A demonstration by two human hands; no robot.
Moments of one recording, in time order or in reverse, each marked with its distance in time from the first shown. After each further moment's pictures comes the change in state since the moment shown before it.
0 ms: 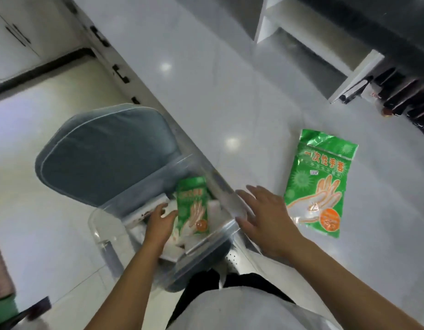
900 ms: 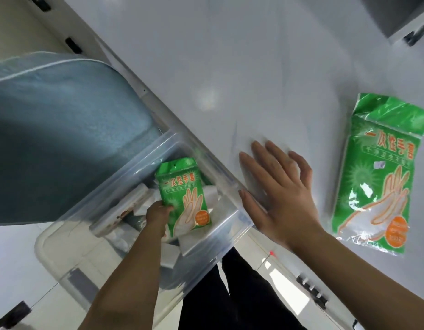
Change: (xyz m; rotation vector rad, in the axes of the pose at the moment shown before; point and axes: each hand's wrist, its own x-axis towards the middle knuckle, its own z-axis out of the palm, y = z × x) left_hand 0.189 -0.091 0.072 0.046 -0.171 -0.403; right_hand 0.101 0.017 0.055 -0.130 0.454 -0.063
